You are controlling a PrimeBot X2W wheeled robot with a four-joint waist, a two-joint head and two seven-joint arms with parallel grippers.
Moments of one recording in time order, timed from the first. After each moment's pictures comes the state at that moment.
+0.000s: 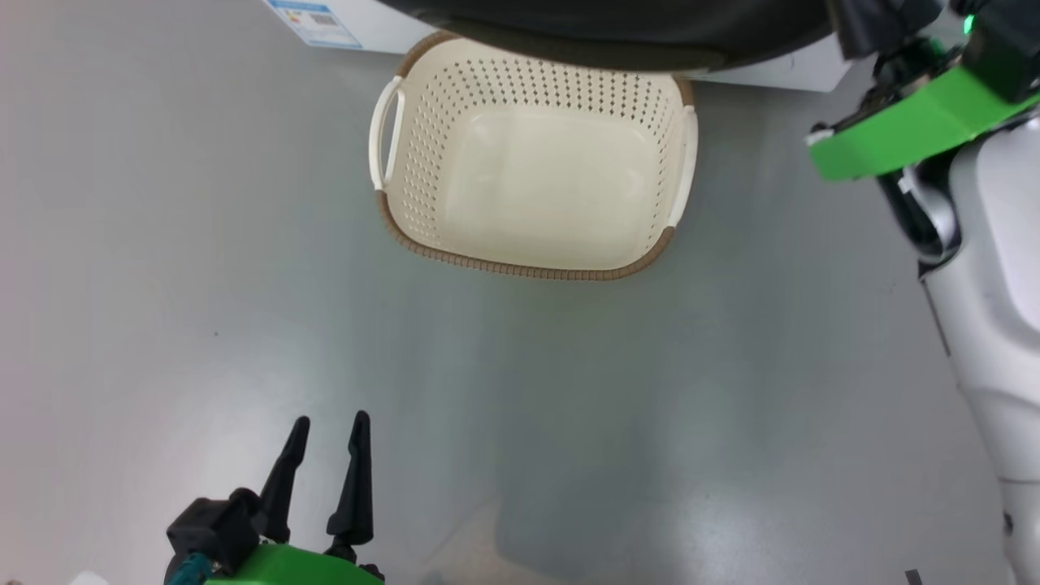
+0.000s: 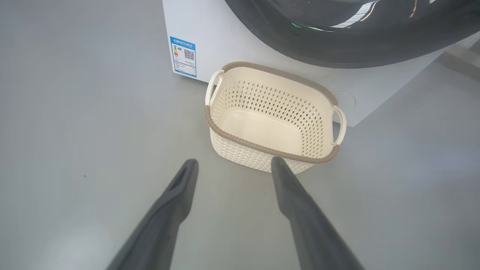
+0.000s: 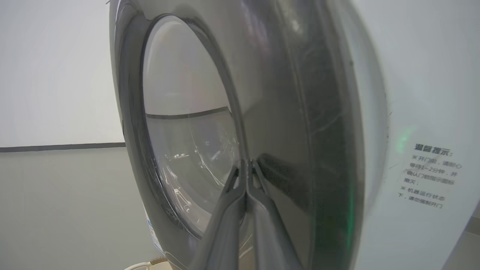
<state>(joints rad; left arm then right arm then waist) -0.05 0.04 -0.21 0.10 -0.44 -0.01 -0.26 -0.94 -0.30 0.26 0.33 0.23 0.13 -0.26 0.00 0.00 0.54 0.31</state>
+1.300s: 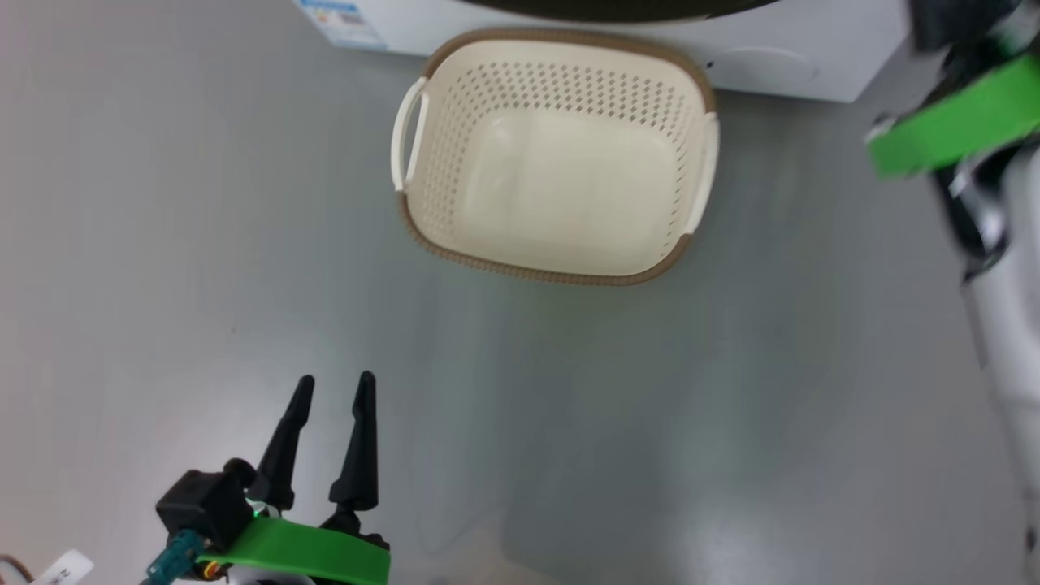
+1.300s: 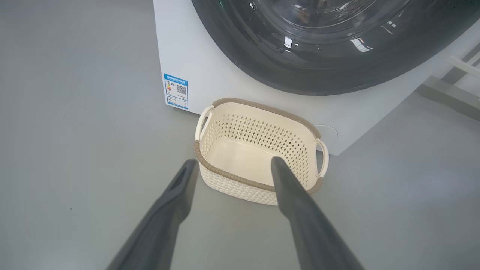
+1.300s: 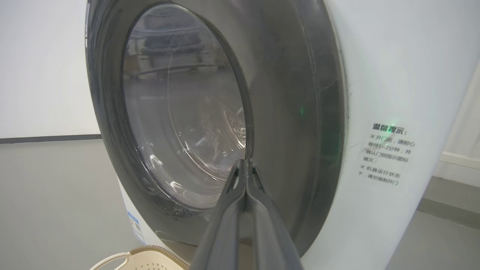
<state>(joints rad) -0.09 0.04 -0.23 0.03 -0.46 -0.02 -0.26 -0.93 -0.35 0.18 0.37 0.20 0.14 -0.27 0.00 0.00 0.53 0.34</state>
